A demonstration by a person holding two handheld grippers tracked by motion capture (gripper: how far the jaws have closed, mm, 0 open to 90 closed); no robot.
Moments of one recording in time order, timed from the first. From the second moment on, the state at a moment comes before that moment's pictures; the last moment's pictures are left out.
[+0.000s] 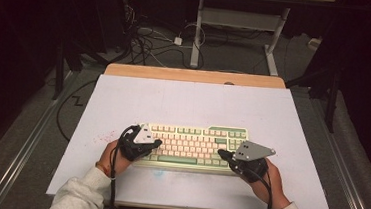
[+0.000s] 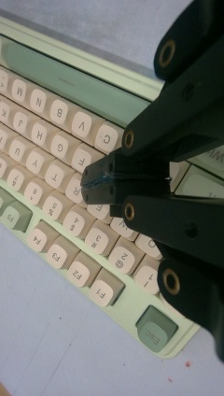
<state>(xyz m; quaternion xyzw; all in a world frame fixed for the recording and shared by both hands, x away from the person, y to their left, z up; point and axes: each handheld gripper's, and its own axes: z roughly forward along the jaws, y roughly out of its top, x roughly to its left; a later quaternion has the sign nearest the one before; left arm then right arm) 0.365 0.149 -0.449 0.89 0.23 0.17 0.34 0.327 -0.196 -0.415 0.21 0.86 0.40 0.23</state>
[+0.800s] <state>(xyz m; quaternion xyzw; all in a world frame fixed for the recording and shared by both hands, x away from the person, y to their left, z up) 0.367 0.147 -0.453 0.90 0.23 0.17 0.33 0.327 -0.195 -0.416 0.21 0.86 0.40 0.23</state>
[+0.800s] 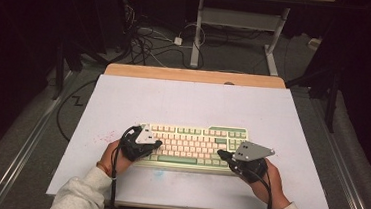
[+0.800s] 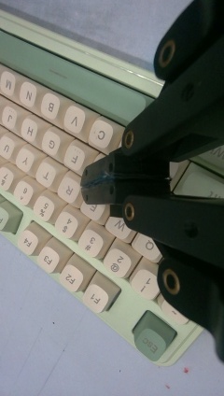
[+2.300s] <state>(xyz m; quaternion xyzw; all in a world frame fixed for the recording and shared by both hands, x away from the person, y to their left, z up) 0.352 0.154 -0.430 0.88 0.22 0.21 0.37 0.327 -0.198 -0.412 0.21 0.86 0.41 0.23</state>
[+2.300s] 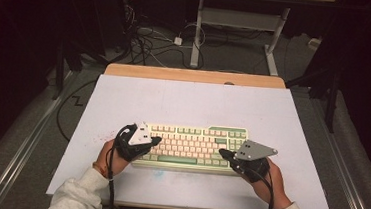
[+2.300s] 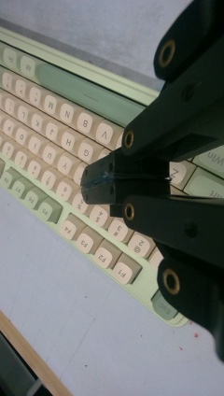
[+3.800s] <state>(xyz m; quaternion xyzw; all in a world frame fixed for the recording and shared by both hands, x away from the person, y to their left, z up) 0.321 0.143 -0.437 0.89 0.19 0.17 0.38 0.317 -0.218 -0.405 0.23 0.85 0.42 0.24</state>
